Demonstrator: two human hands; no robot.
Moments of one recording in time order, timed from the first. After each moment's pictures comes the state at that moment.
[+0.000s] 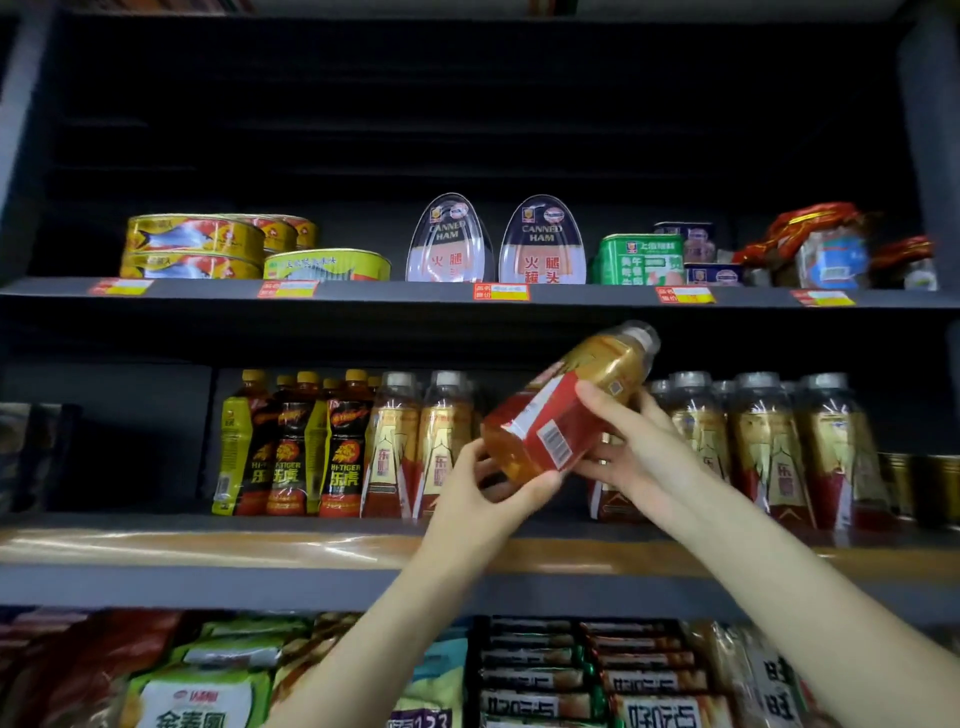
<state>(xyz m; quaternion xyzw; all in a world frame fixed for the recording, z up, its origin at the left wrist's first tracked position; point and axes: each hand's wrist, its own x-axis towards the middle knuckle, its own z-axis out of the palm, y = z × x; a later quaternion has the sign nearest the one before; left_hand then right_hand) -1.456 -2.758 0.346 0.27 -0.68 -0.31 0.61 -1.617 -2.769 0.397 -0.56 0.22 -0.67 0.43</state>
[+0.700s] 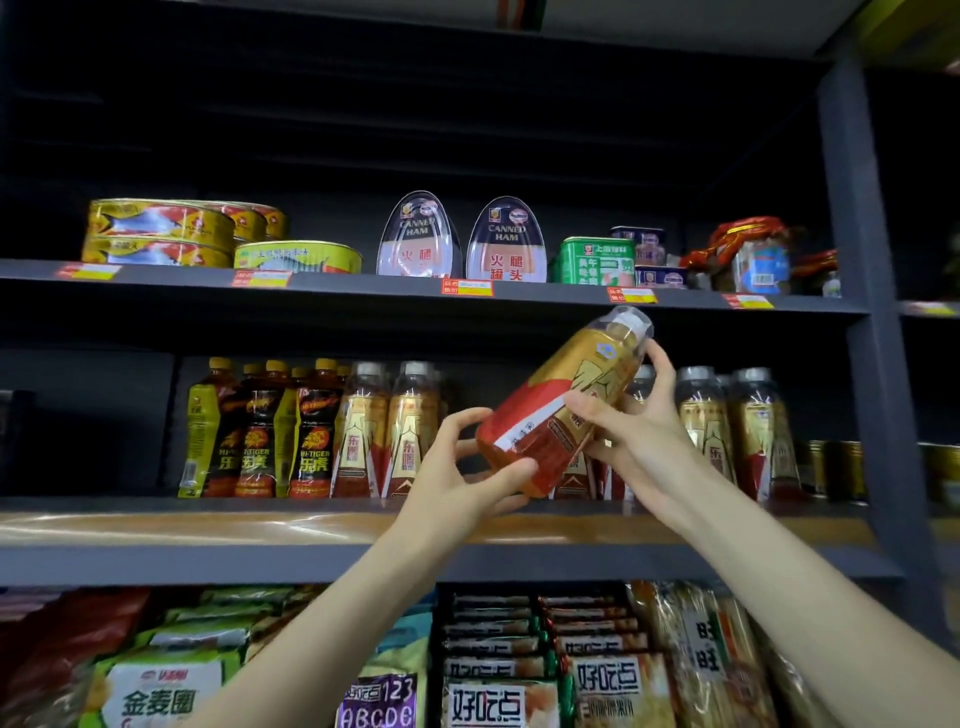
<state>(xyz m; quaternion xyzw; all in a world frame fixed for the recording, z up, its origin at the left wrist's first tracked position) -1.461 -2.739 0.347 0.14 -0.69 -0.36 0.61 -1.635 -2.724 0.388 -0.58 0.22 -0.70 0.34</state>
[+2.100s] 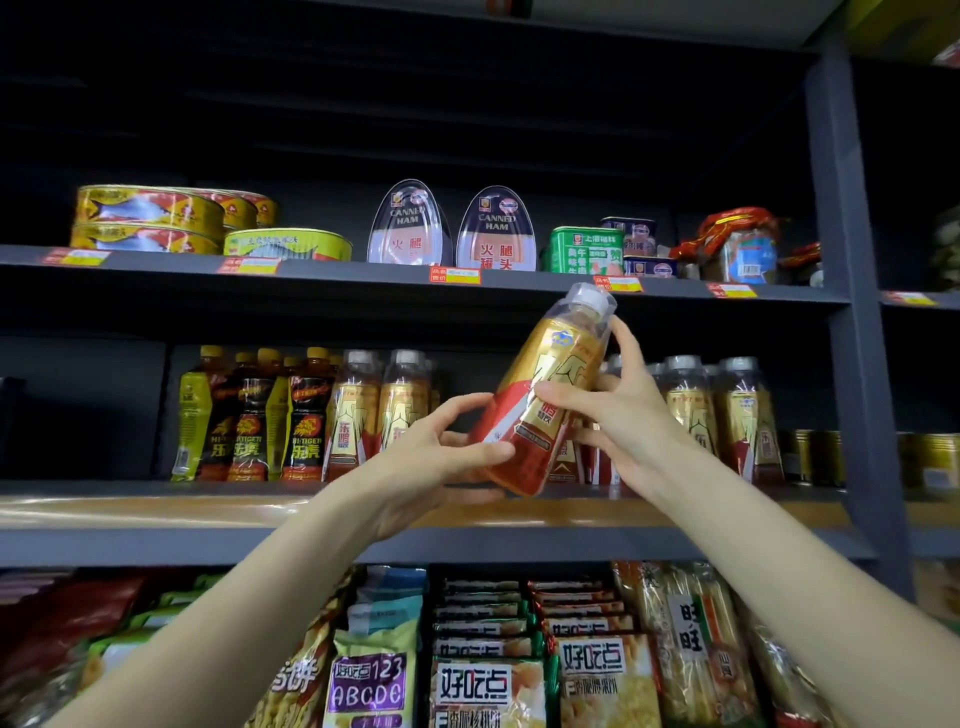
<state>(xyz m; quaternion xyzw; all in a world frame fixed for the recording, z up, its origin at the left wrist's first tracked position) -1.447 -2.738 0.368 0.20 -0.71 -0.47 0.48 -1.629 -2.714 0.397 -0.60 0.30 -0.68 0.30</state>
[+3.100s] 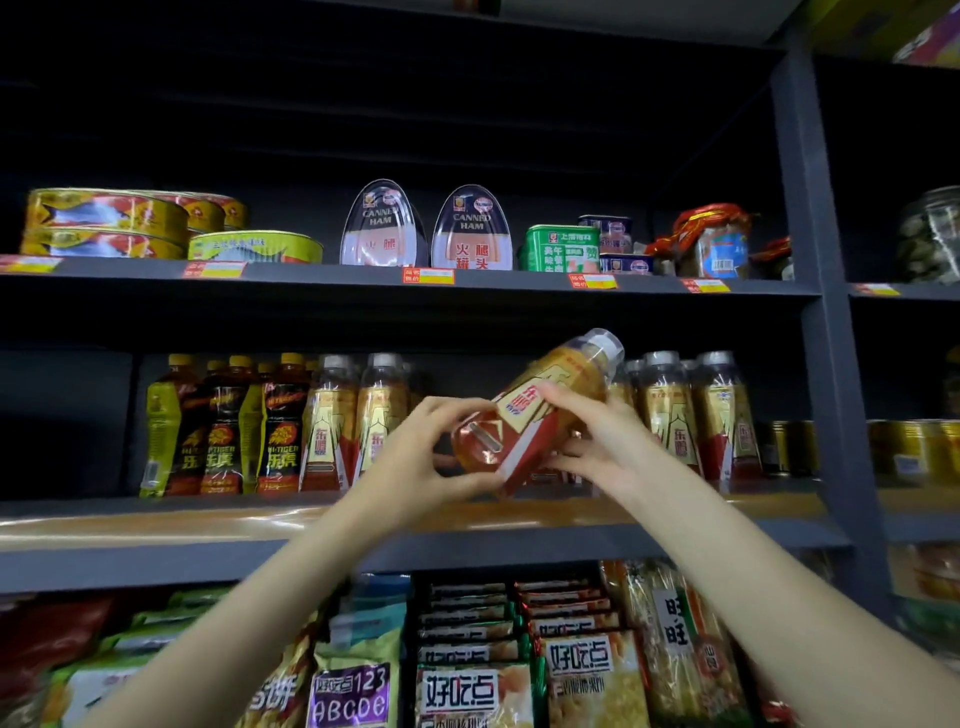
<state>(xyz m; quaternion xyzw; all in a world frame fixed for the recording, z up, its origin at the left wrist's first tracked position) -1.453 -2.754 0.360 0.27 -0.83 0.00 0.48 -1.641 -2.733 0.385 -0.49 0.30 -0.69 0.44</state>
